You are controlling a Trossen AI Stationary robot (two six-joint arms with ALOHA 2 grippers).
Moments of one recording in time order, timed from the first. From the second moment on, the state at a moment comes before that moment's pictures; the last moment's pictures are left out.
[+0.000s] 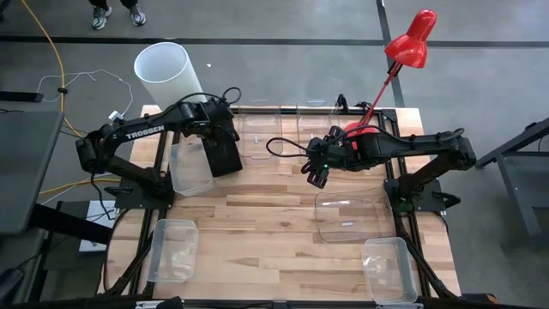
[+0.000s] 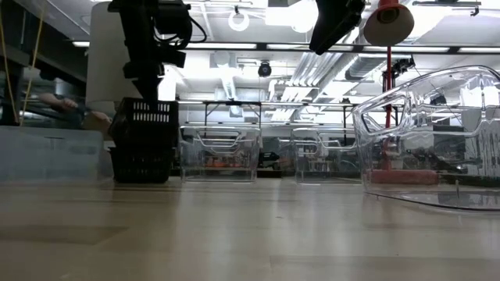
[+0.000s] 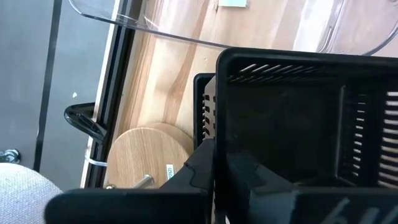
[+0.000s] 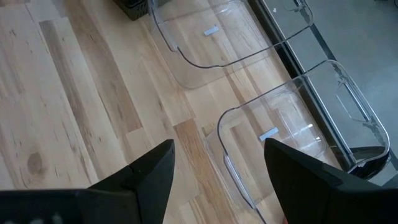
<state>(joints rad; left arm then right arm) 0.63 1.37 1.13 -1.02 -0.26 0.28 0.07 1.48 1.46 -1.03 0.47 0.31</state>
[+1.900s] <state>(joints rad) -0.01 1.04 0.89 -0.29 -0.33 -0.48 0.07 1.48 1.46 -1.03 0.46 0.29</state>
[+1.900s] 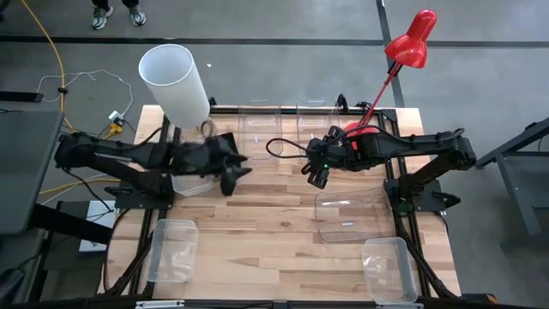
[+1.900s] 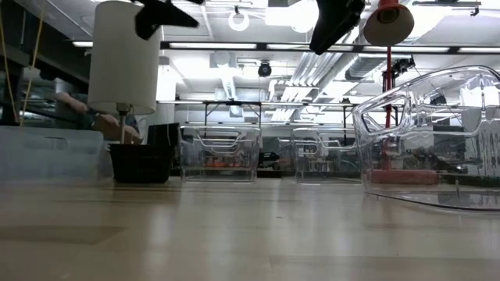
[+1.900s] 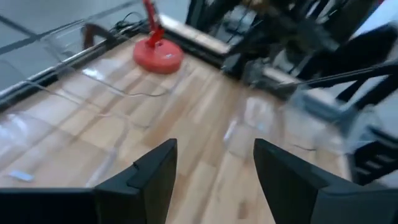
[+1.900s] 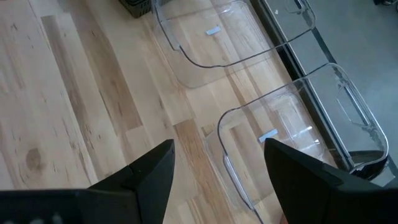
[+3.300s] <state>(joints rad) -0.03 0.87 0.73 -1.13 -0.20 -0.84 0.07 1.48 1.46 -1.00 0.44 0.31</state>
